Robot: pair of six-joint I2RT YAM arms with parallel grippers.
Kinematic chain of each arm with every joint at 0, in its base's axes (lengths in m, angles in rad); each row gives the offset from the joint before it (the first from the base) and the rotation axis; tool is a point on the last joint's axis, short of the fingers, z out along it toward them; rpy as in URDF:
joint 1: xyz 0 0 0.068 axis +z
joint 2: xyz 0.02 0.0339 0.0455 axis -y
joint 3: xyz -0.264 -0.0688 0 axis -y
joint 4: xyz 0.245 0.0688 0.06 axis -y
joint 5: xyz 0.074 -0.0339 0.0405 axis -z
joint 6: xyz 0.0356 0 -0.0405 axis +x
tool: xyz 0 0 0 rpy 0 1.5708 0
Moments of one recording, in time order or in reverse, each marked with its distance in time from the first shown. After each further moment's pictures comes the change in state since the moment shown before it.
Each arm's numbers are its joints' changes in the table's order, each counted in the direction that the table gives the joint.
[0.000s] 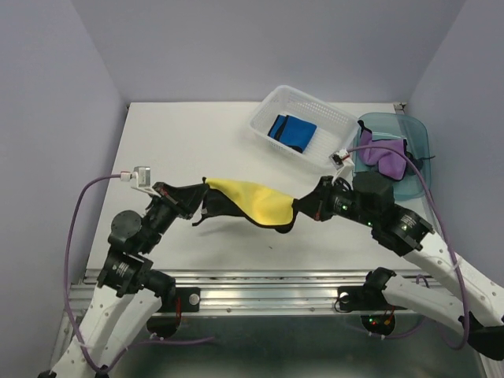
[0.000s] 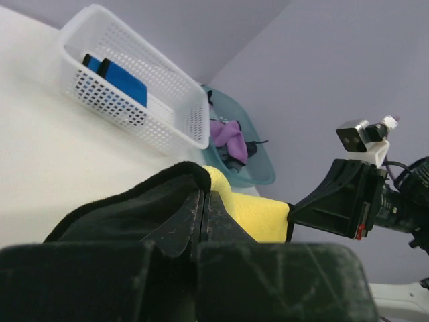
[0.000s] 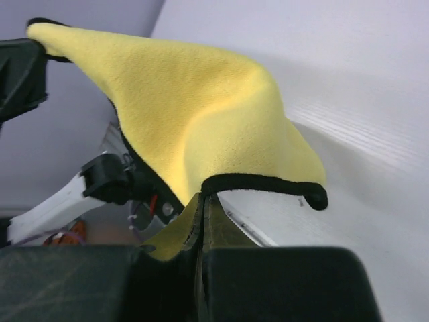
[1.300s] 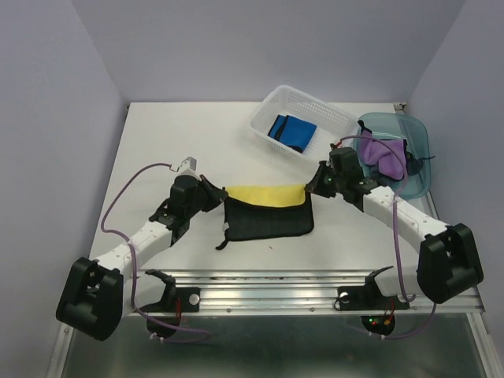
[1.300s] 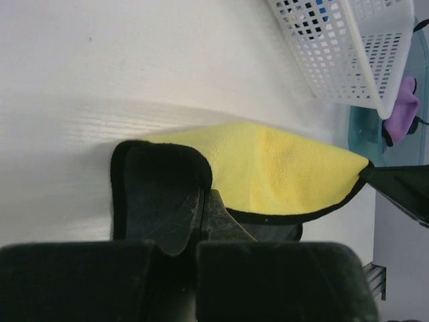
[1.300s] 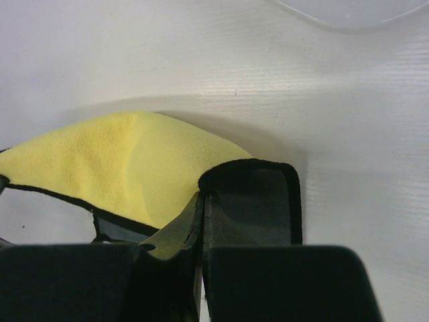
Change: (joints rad) left arm -0.002 -0.676 -0.072 0.219 -0.082 -0.069; right arm -0.352 -0.486 -0.023 0.148 0.021 -0.023
